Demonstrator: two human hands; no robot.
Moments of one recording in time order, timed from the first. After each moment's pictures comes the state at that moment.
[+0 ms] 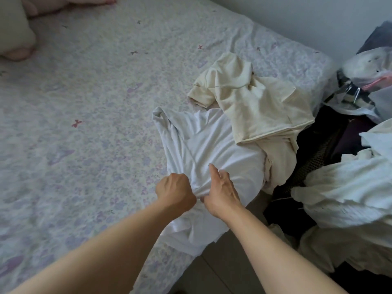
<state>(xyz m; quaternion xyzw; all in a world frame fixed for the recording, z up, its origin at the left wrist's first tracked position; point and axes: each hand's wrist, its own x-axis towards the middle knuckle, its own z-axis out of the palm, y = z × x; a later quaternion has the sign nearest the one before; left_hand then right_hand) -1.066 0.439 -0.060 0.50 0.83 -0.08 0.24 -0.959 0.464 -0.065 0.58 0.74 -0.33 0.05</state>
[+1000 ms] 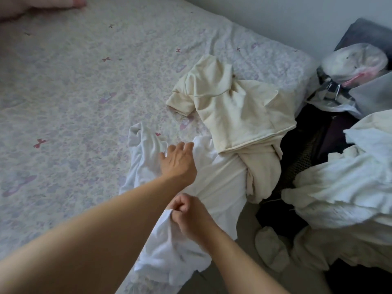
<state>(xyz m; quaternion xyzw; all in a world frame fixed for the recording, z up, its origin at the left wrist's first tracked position) -1.064 0.541 -0.076 0.58 0.79 0.05 0.19 -0.978 0.463 -0.074 0.54 0.64 -0.54 -0.05</state>
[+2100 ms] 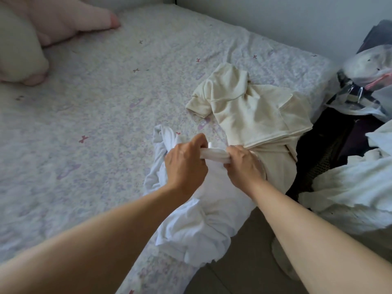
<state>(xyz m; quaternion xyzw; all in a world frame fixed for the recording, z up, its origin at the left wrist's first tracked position) -1.051 0.471 -0.009 0.56 0.77 0.30 0.04 -0.926 0.540 -0.049 0.55 0.82 -0.14 -0.08</state>
